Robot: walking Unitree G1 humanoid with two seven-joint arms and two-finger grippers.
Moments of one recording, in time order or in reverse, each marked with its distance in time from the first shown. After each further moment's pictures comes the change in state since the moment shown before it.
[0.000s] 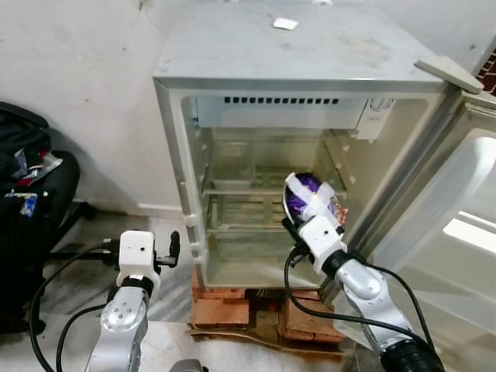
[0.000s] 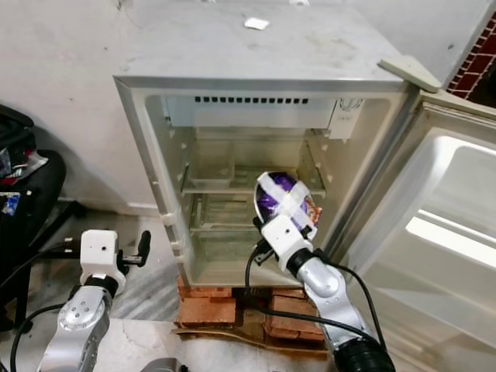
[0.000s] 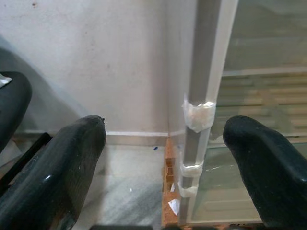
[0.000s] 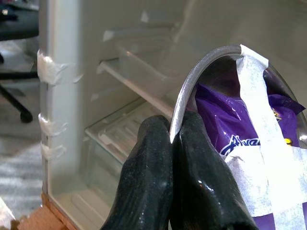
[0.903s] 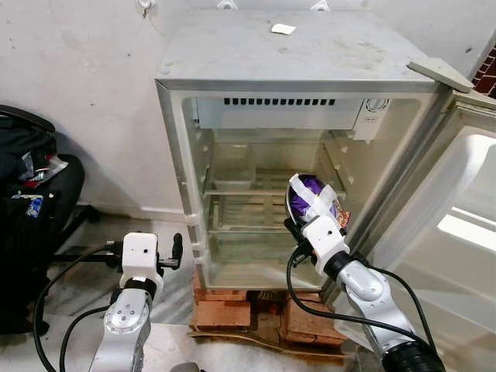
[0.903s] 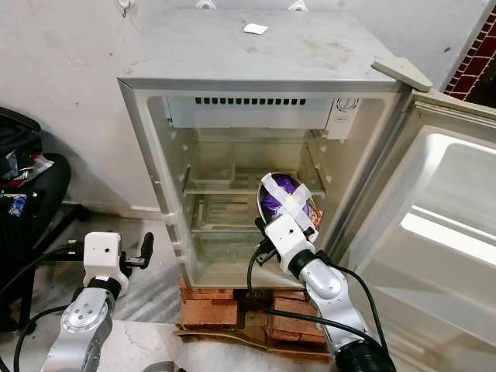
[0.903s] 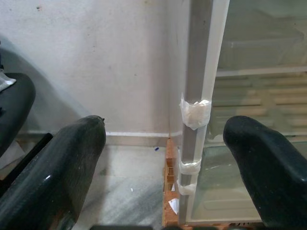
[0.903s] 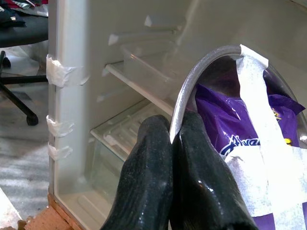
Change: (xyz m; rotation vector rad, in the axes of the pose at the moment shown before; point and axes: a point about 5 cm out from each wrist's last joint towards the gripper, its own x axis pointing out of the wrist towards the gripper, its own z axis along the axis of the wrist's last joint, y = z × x) left arm 0.000 0.000 0.000 0.003 0.000 0.000; right arm -0.001 0.001 -0.001 0.010 0.003 0.008
